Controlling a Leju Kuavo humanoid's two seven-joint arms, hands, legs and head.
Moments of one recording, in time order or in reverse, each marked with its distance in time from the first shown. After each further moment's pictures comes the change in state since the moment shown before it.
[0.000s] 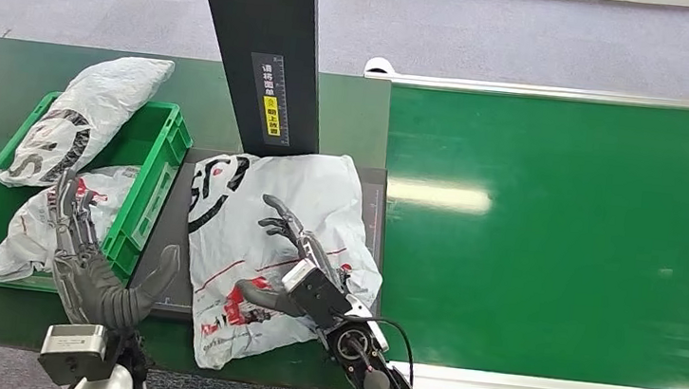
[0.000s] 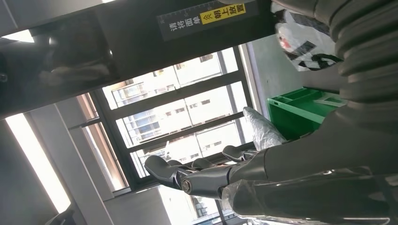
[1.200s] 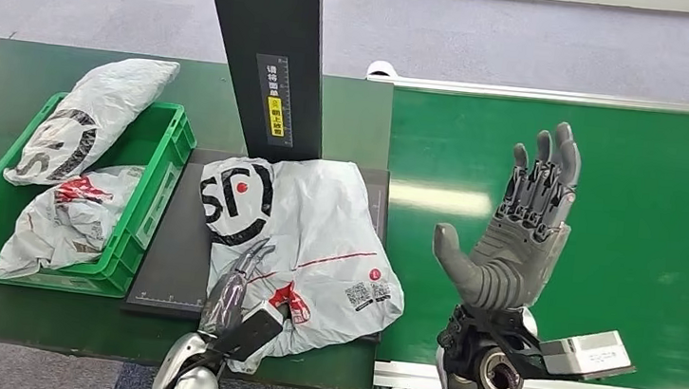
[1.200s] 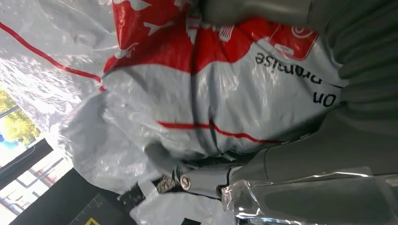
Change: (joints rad) left arm -0.198 -0.212 0.173 0.741 -0.626 -0.316 0.194; right arm 0.280 -0.078 -0.320 -0.985 -0.204 0.018 -0.005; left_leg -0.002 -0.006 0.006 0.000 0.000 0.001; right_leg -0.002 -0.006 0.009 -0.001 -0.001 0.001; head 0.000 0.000
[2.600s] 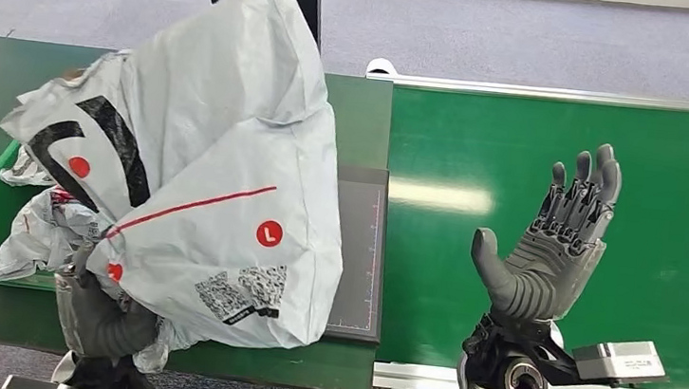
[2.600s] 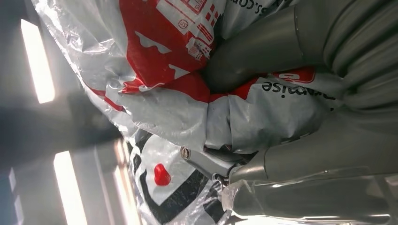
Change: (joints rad) left arm 0.281 0.194 -0.236 -0.934 0.648 0.132 -0.192; right arm 0.036 0.009 -0.122 -0.011 -0.020 0.018 0.000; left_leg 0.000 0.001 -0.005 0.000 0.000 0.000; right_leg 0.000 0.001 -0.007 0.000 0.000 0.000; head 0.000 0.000
